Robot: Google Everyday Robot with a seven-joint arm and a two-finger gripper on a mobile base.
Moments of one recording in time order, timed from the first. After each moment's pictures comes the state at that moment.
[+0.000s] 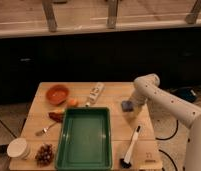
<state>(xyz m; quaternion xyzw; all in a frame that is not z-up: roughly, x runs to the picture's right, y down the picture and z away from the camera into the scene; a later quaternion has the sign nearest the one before) 0.231 0.137 0.907 -0.31 -0.07 -0.09 0.95</state>
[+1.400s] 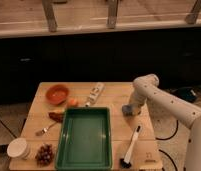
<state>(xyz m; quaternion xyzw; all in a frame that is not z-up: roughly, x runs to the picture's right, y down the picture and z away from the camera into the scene) 0.230 0.140 0.902 -0.31 -0.07 -0.08 0.94</state>
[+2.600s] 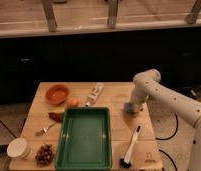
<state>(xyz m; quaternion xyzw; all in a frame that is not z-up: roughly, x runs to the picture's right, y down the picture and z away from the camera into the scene) 0.232 0.113 0.875 -0.30 -0.05 -0.08 0.95</state>
